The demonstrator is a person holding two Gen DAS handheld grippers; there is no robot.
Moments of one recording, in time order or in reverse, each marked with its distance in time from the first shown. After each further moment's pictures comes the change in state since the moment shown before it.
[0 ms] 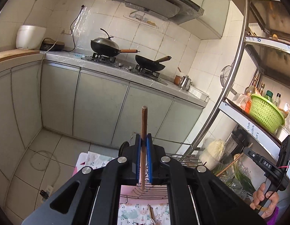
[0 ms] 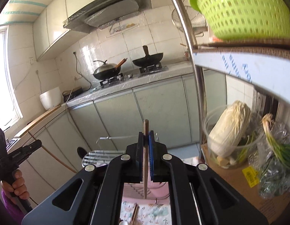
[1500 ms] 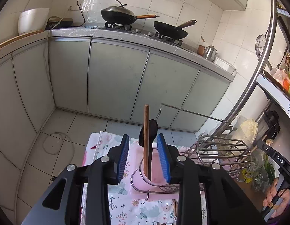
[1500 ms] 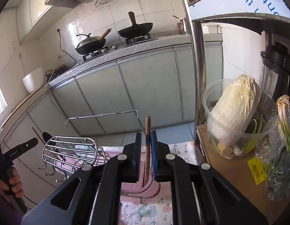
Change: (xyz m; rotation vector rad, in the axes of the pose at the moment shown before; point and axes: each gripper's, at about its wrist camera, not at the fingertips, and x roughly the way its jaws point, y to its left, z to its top) left arm 0.113 0.032 -0.039 0.013 0.231 0.163; right arm 0.107 -0.028 -0.033 0.002 0.209 -0.081
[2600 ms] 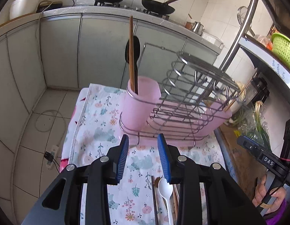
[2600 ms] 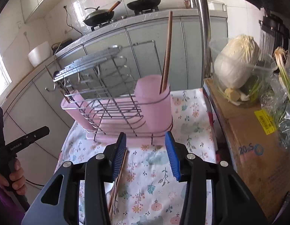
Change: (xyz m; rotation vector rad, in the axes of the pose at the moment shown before) left arm -0.023 -0.004 -0.119 0.044 0.172 -0.091; right arm -0.020 0.024 -0.123 -0.028 0.191 0.021
